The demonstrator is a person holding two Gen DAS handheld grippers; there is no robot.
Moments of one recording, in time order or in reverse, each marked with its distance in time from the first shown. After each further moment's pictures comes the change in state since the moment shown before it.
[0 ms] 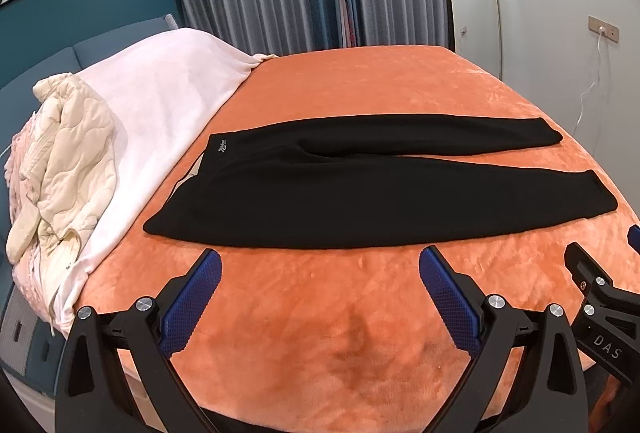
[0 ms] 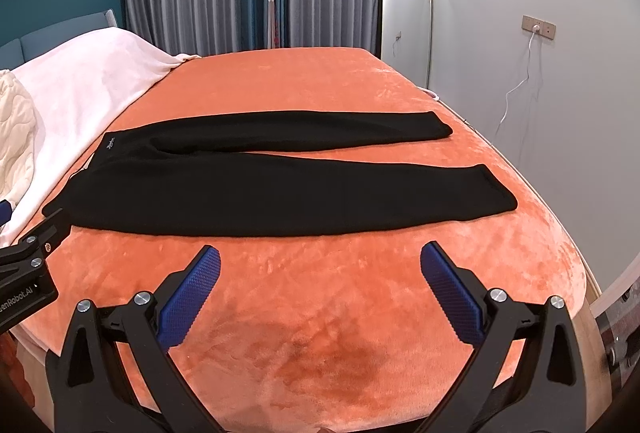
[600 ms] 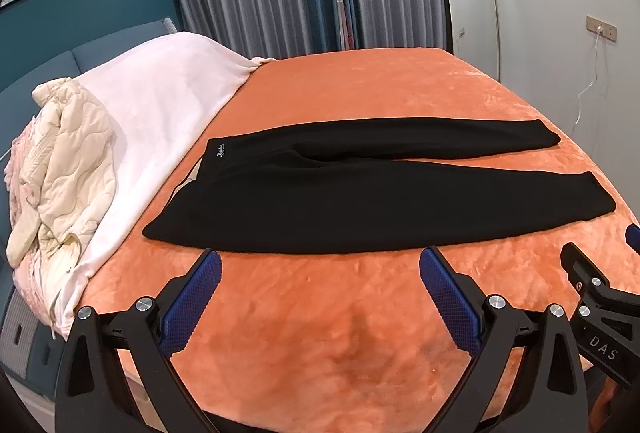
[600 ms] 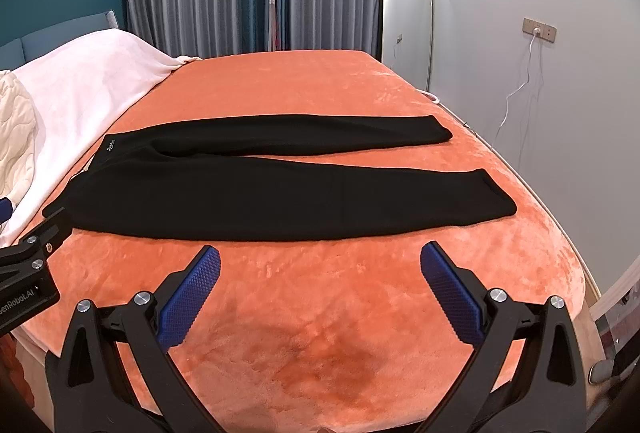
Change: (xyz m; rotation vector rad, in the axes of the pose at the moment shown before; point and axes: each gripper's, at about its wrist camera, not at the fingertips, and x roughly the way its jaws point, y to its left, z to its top) left arm -0.002 -0.007 0.004 0.005 -0.006 0.003; right arm 0.000 -0.001 0.001 -0.002 -0.002 0.004
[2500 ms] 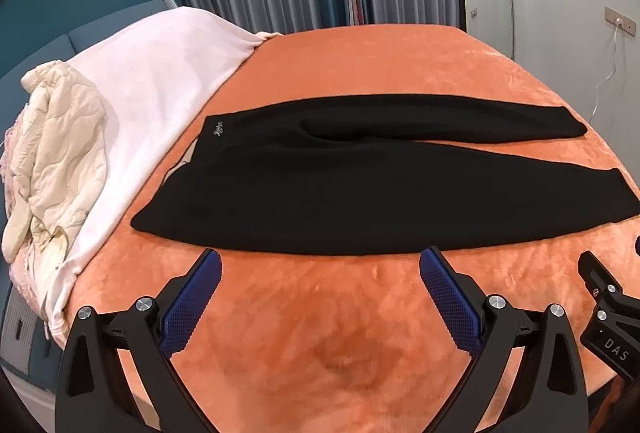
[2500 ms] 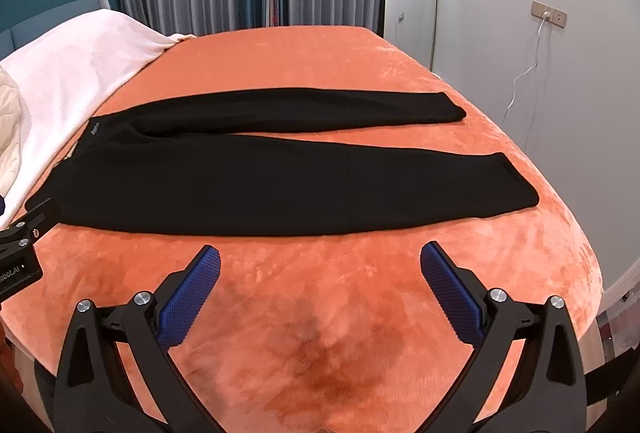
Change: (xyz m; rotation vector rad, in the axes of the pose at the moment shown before) left arm 0.068 0.004 0.009 -0.010 0.096 0.022; right arm 0.065 0.000 0.004 -0.006 0.089 -0.005
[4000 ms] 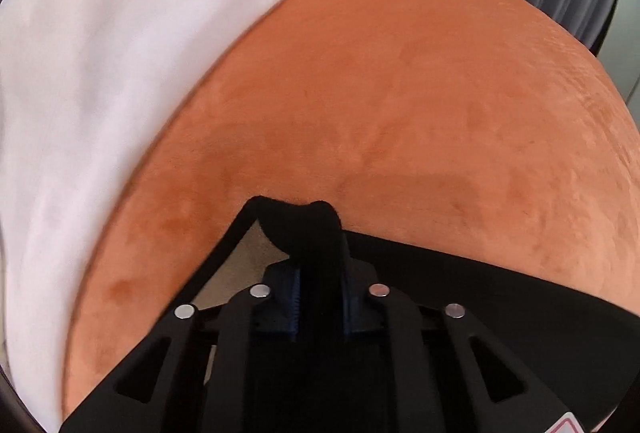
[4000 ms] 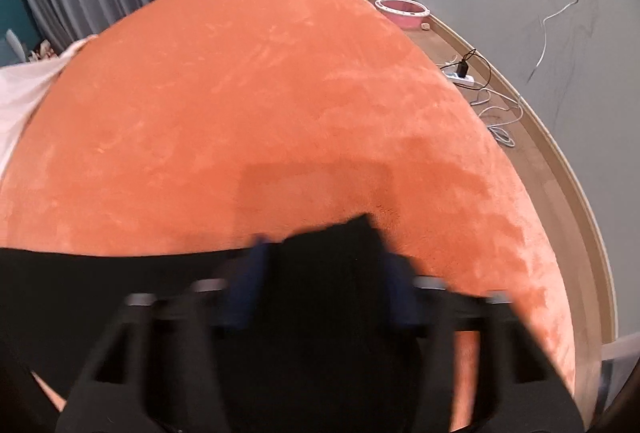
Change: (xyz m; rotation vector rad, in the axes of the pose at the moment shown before) left arm 0.412 0.251 0.212 -0.343 0.332 0.053; right arm 0.409 -0.273 0.257 0.177 0.264 0.064
